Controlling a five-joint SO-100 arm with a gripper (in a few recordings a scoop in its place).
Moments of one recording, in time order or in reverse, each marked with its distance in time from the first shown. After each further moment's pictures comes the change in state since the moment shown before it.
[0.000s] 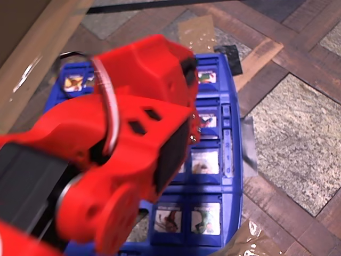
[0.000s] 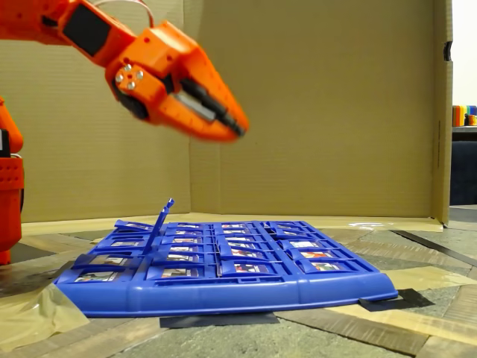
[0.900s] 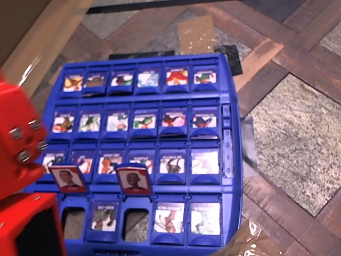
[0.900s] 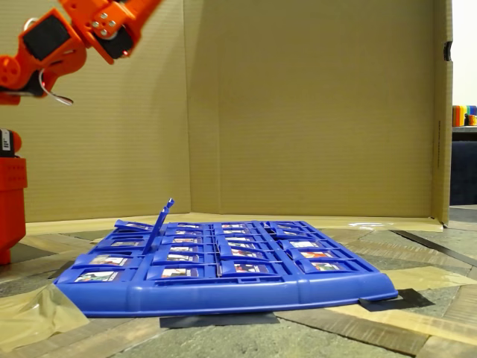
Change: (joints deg) arm -19.1 41.0 37.4 -72.2 13.4
